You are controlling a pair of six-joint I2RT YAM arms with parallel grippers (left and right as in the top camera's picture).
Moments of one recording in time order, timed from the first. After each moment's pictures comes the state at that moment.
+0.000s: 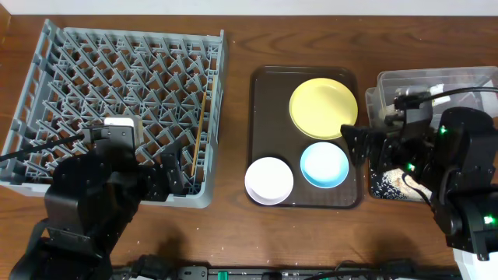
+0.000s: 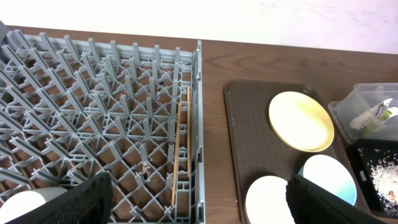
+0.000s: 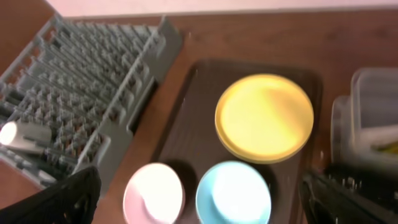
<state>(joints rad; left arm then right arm) -0.26 0.78 1.30 -1.07 -0.03 -0.22 0.13 0.94 1.16 -0.87 -0.34 0.17</state>
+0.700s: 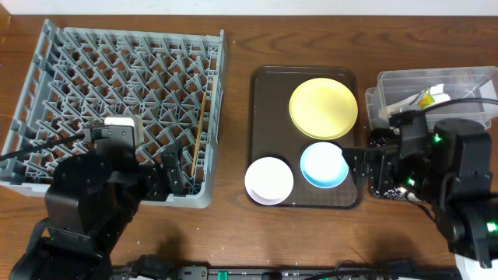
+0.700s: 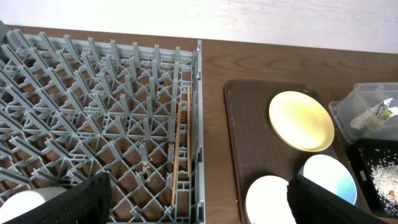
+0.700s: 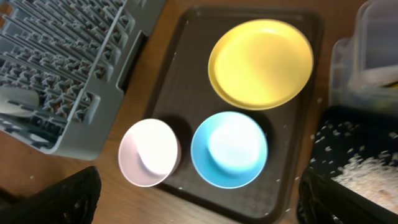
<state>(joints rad) -0.26 0.78 1.30 -1.07 -0.03 -0.22 0.13 0.91 1.16 -1.05 -0.32 0.13</state>
